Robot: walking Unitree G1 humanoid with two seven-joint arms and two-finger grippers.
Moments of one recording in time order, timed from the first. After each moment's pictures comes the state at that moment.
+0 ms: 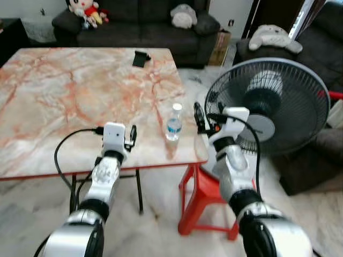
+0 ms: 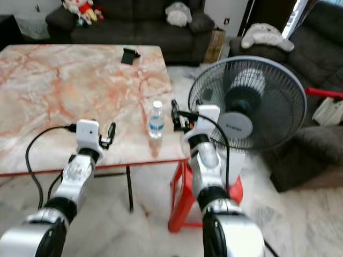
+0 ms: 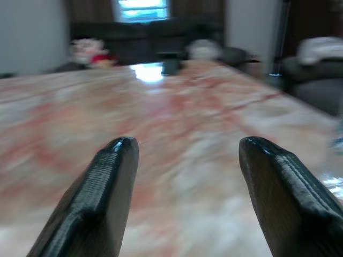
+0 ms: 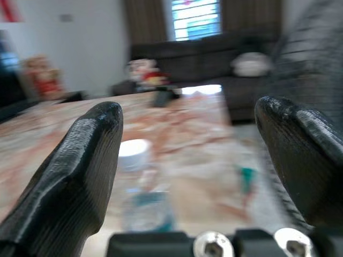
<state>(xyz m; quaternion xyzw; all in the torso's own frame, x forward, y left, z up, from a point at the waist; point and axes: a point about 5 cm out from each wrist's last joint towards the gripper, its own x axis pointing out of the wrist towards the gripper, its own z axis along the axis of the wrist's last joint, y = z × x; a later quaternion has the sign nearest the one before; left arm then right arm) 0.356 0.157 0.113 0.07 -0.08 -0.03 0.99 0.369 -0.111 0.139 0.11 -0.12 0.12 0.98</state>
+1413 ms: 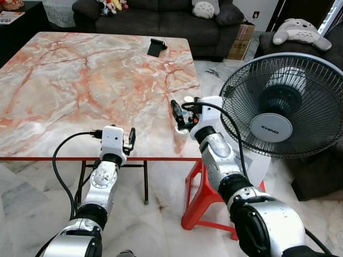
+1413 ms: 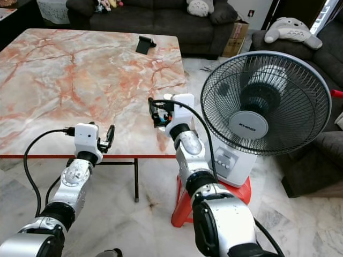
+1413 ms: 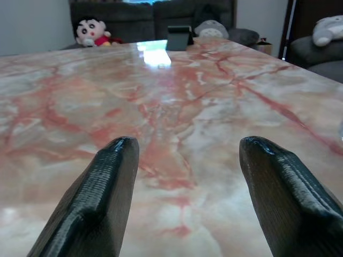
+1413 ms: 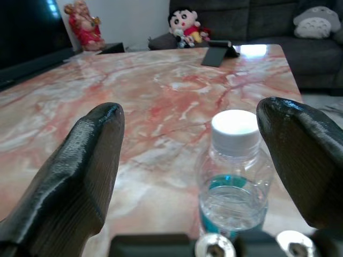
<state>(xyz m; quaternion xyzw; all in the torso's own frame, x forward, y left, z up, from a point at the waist) 0.347 0.162 0.114 0.07 -0.09 -0.04 0.99 0.386 -0.068 0.161 0.07 -0.06 0.19 0.98</state>
